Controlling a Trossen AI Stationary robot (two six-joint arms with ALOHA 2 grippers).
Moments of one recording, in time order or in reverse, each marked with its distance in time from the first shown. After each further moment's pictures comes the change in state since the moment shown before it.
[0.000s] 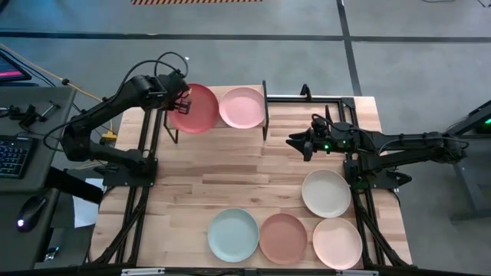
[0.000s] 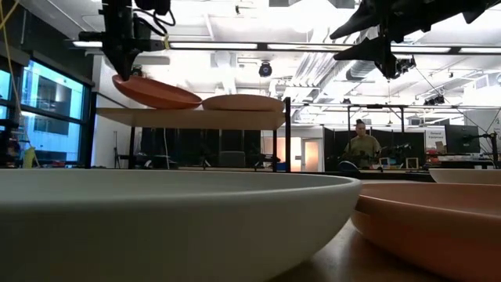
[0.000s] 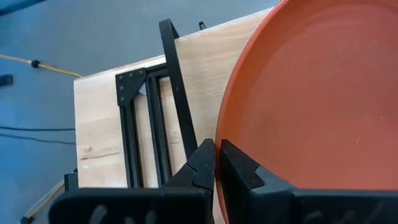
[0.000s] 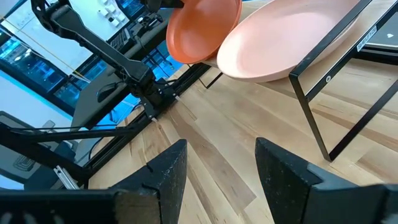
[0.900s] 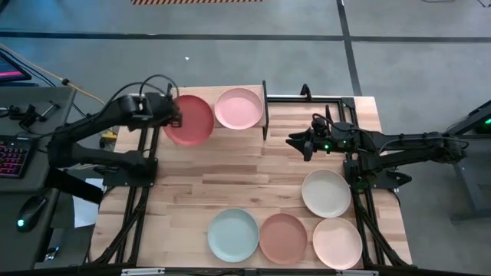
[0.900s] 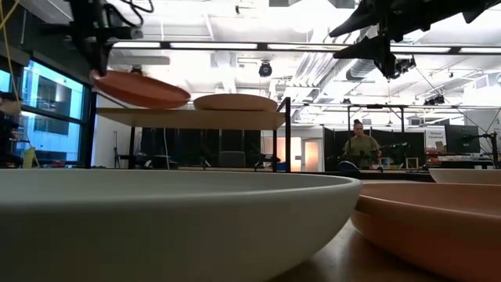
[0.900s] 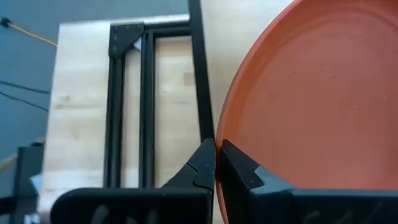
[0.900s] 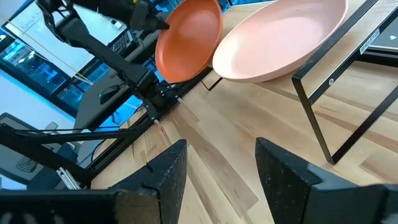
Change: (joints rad) left arm -0.195 -0.203 -0.156 -0.083 -0.025 -0.383; right arm 0.000 0.000 0.000 0.012 0.000 -0.001
